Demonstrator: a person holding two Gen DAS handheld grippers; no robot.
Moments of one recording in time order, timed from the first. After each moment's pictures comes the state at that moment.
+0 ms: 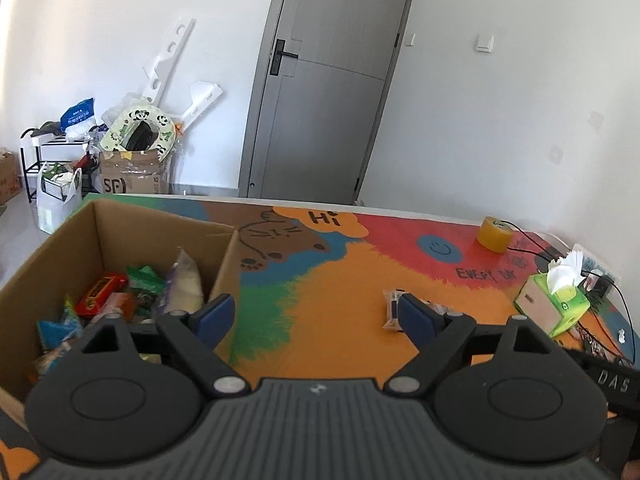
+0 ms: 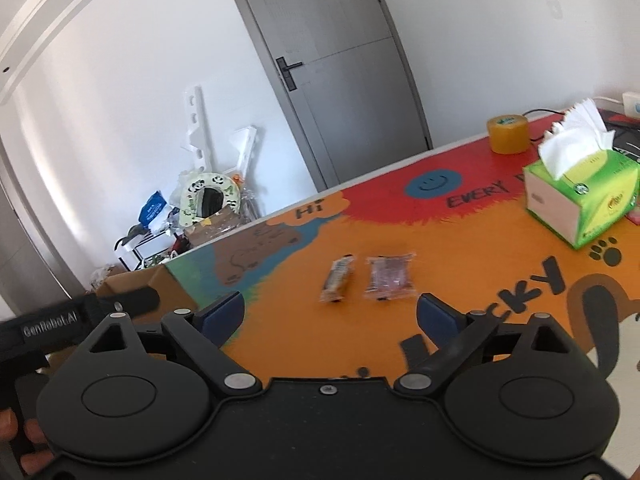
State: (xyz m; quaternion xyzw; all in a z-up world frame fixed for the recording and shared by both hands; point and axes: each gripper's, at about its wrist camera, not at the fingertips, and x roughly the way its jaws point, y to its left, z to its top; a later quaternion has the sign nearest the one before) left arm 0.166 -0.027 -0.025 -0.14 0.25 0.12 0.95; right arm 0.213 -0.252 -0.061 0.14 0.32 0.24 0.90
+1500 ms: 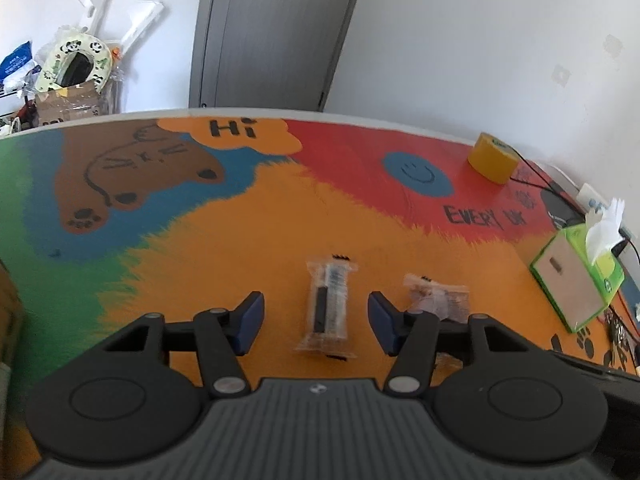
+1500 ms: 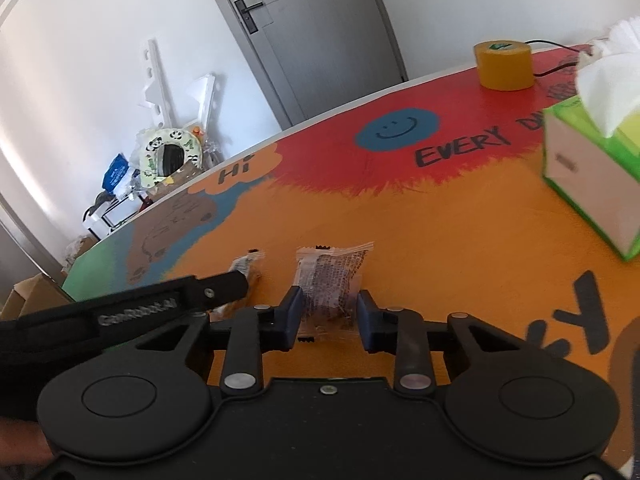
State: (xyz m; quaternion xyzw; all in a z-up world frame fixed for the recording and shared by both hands) left arm 0.329 -0.077 -0.105 -0.14 0.36 0.06 0.92; right arm 0.325 -0.243 -0.129 0.13 0.41 0.22 0.87
